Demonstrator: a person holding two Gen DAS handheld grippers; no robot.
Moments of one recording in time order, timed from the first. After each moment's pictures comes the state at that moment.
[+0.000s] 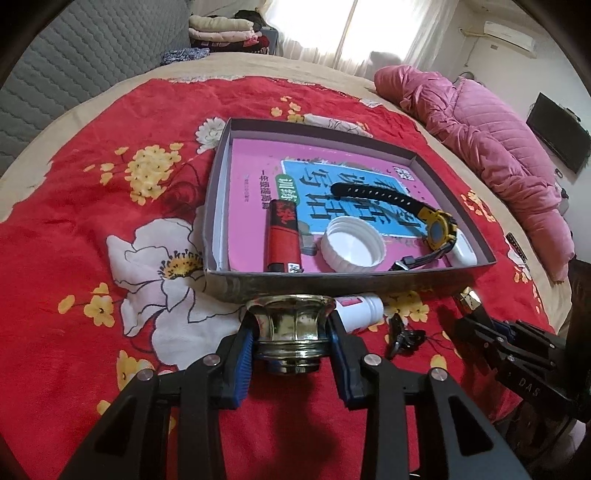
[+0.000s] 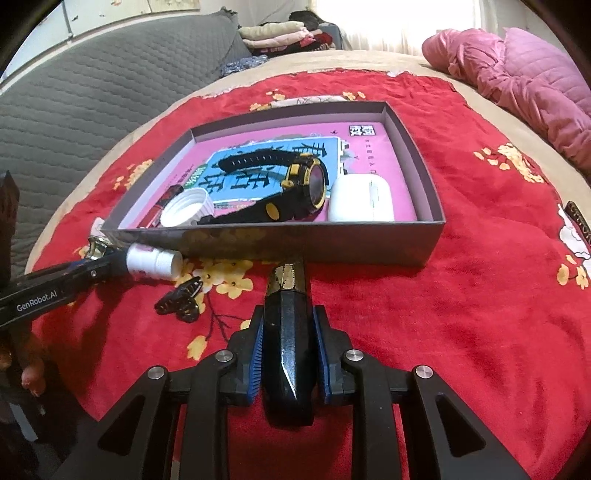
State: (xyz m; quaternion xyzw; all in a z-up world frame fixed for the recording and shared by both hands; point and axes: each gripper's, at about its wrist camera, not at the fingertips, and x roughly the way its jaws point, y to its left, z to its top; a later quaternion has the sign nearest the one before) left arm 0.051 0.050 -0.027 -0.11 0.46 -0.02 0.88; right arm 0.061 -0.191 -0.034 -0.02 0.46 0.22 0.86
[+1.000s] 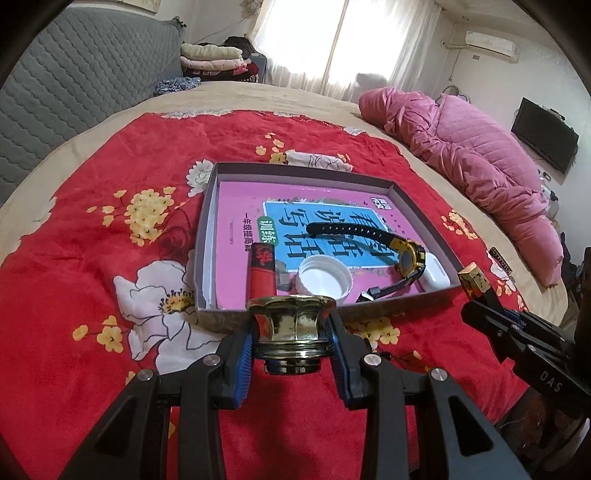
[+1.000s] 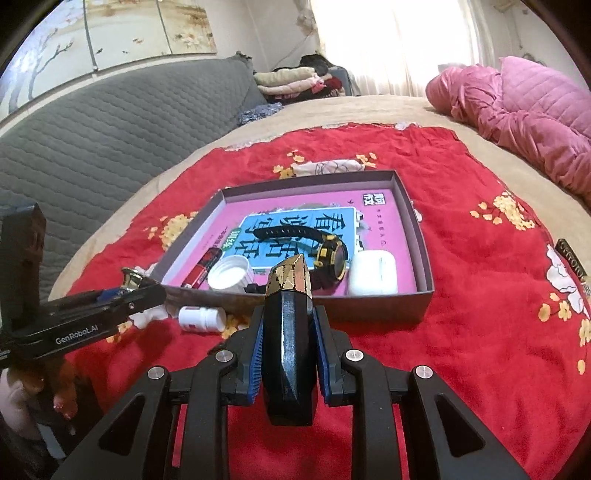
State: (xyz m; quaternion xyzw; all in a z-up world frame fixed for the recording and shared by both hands) left arm 0.042 0.040 0.004 -0.10 0.41 -0.03 0.91; right arm 0.045 -0.191 0.019 0.01 0.37 0.25 0.89
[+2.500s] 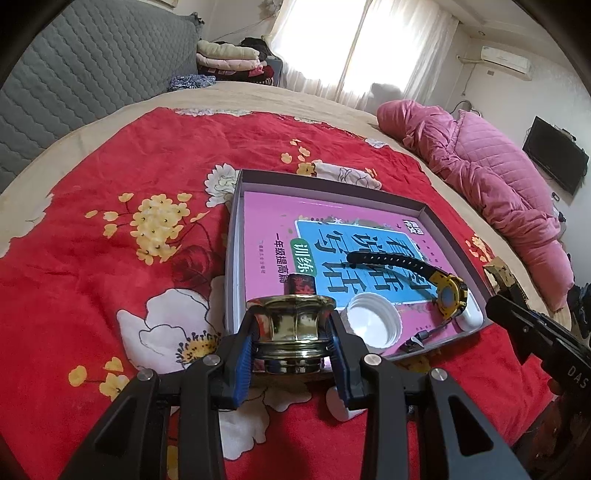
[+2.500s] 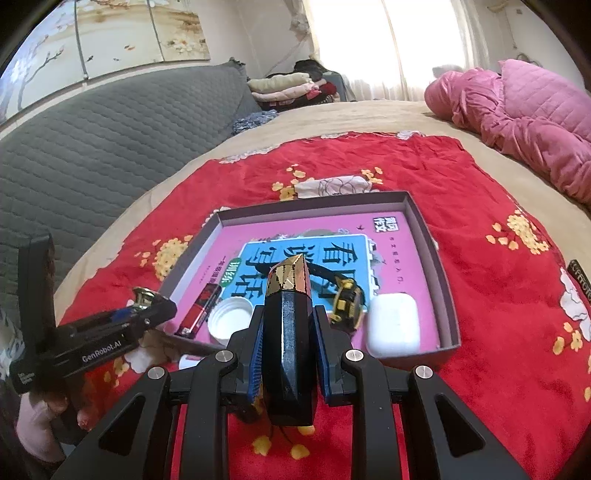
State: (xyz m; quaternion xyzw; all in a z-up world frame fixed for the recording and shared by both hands) left arm 0.083 0.075 -0.015 -0.13 0.40 -0.01 0.91; right arm 0.083 -0.161 0.027 0.02 0.37 0.24 0.90
